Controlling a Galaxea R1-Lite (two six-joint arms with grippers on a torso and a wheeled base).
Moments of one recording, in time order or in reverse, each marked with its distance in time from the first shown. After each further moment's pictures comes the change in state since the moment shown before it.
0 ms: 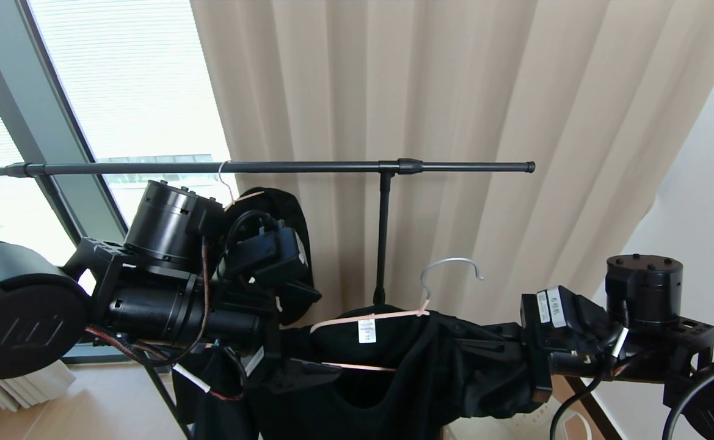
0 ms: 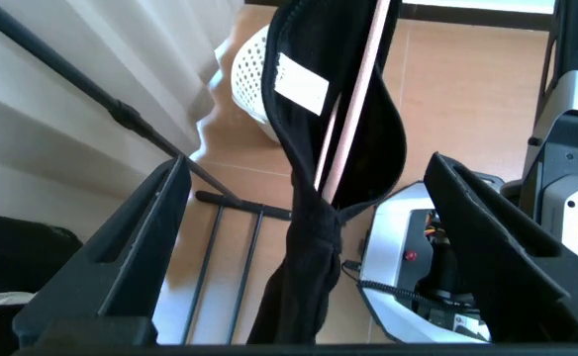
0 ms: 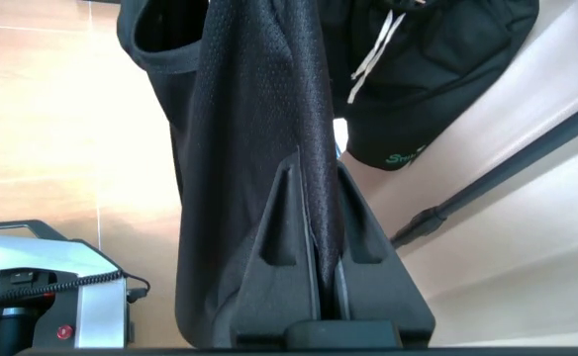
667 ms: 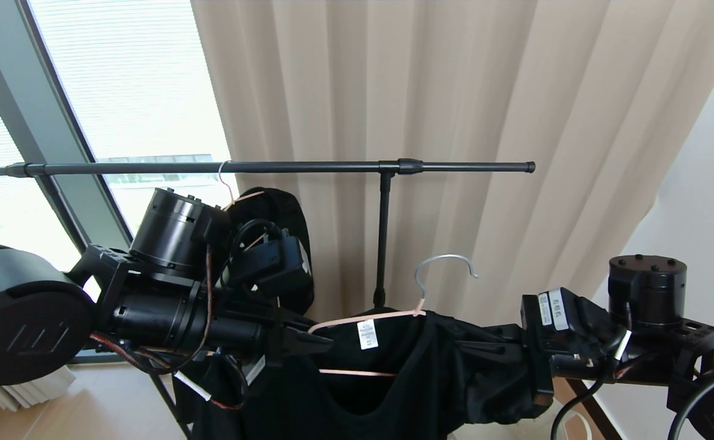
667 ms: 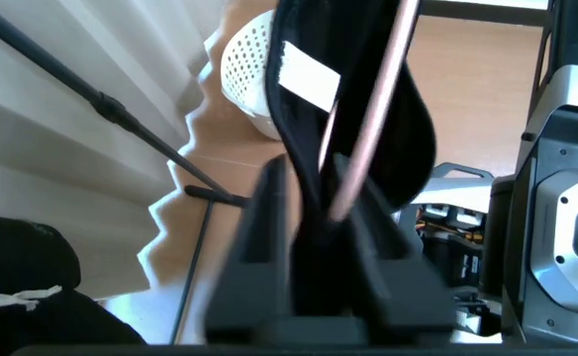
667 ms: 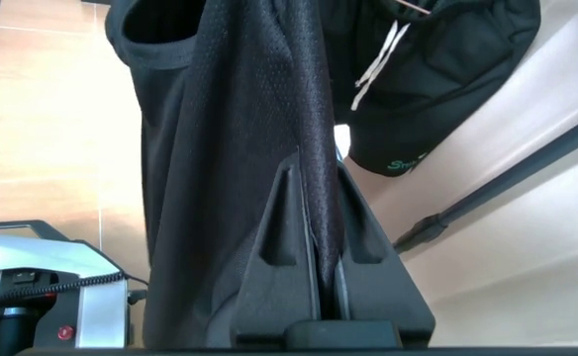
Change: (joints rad) left arm -0.003 0.005 0.016 -0.005 -0.002 -0.007; right arm 0.009 -0.015 0.007 0.000 -0.010 0.000
